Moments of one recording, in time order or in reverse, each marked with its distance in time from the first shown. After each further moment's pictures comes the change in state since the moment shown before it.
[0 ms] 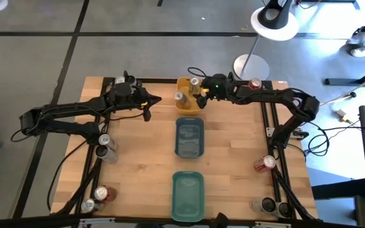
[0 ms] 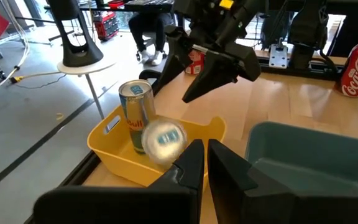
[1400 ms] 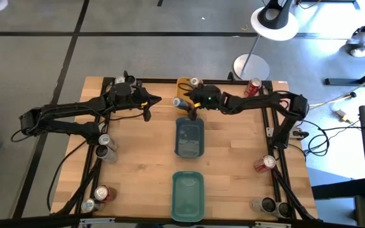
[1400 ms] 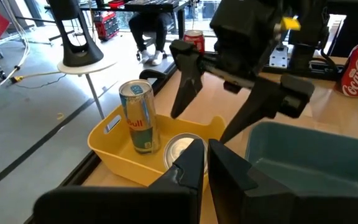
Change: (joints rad) left arm 0.001 0.000 0.000 0.000 0.000 0.000; right arm 0.158 0.136 0.002 0.316 -0.059 -0.189
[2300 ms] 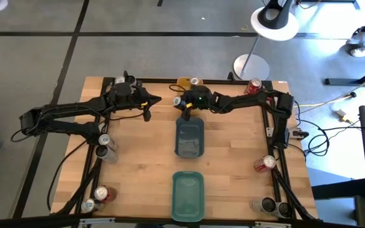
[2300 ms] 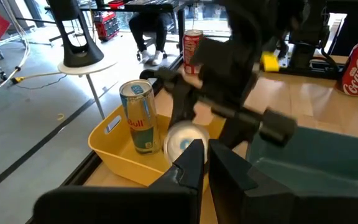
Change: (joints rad) left arm 0.001 0.000 0.000 -0.001 0.000 0.007; right arm -0.001 0.146 0.128 -0.027 0.015 0.007
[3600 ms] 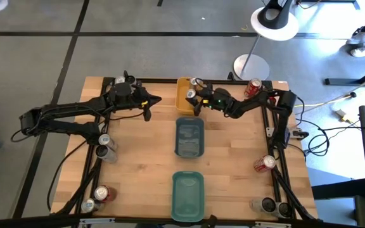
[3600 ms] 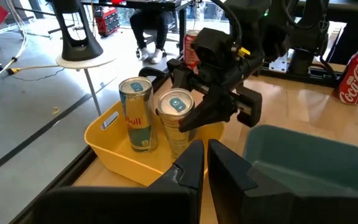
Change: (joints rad) left arm 0.000 0.001 0.000 0.001 0.000 -0.054; right arm -0.113 0.002 -0.370 0.641 0.008 0.158
